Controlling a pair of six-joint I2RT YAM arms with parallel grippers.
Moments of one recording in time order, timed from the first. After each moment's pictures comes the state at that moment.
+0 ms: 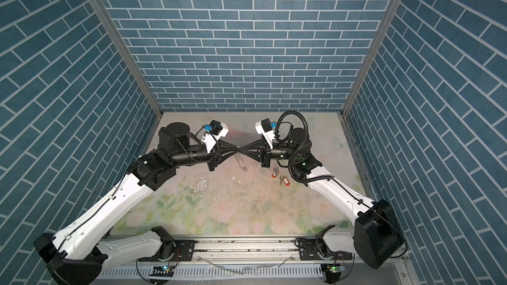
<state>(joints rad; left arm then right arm) -0.64 1.12 1.21 -0.42 0.54 0.06 0.62 1.29 0.91 0.52 -1.06 0.45</state>
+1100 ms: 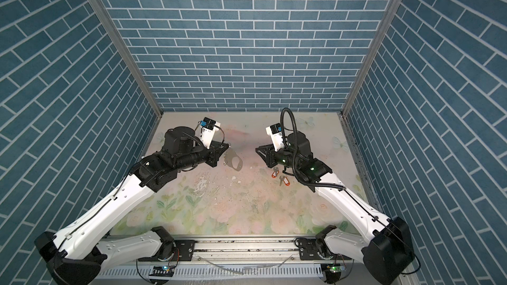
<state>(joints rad) -0.67 1.12 1.20 -0.54 0.14 -0.26 0.61 1.15 0.91 -0.17 -0.36 0.32</state>
